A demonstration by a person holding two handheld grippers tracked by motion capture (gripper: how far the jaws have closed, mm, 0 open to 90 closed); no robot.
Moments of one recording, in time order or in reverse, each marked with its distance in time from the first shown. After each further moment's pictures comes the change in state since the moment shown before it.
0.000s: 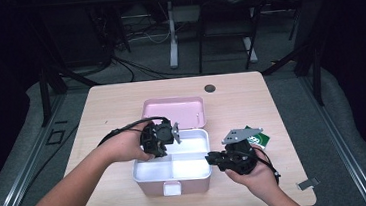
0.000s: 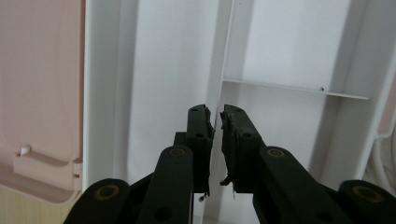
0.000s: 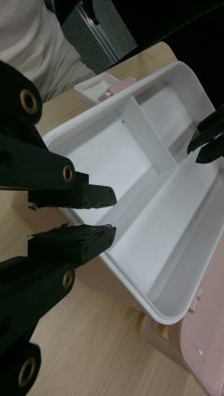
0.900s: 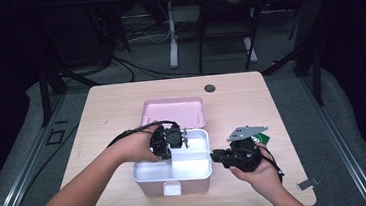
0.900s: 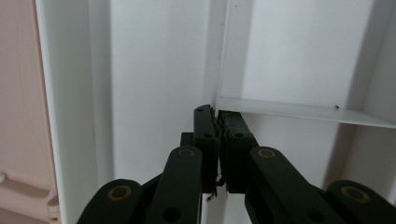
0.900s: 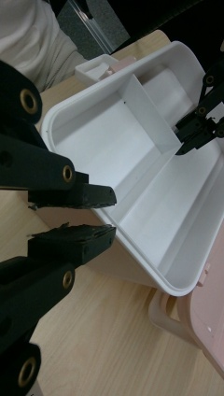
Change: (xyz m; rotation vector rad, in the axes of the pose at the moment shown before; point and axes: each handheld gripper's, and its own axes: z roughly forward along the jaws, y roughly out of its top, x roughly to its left) left arm -0.001 0.017 0.023 0.064 -0.024 0.042; right arm -0.014 -0.005 -0.003 0.005 -0.020 0.028
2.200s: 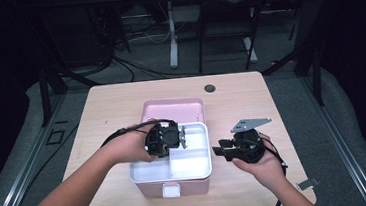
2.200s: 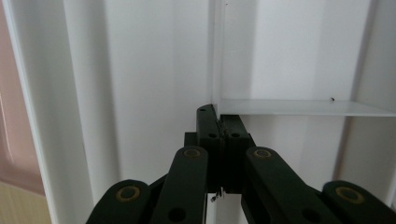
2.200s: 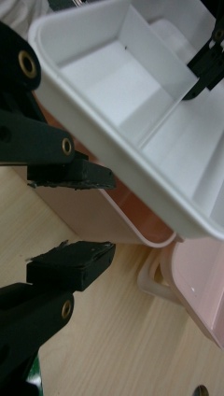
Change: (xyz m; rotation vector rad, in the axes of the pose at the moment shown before) left arm -0.012 -0.006 -0.036 -0.033 0.061 0.039; right arm -0.020 0.010 -0.003 -0.016 -0.041 0.004
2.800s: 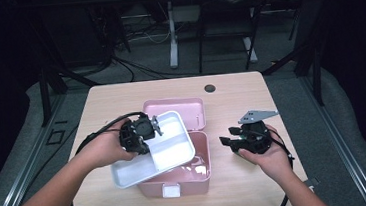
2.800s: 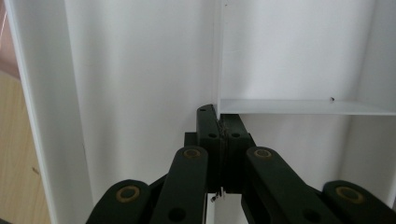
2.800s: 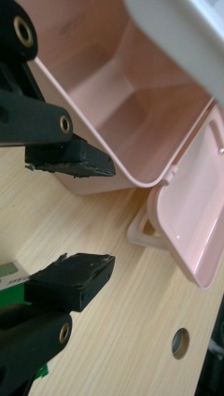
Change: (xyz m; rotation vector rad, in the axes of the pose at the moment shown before) left arm 0.007 -0.059 -0.020 -0.032 -0.006 -0.329; right arm -0.026 0.006 -0.006 -0.018 -0.101 -0.037
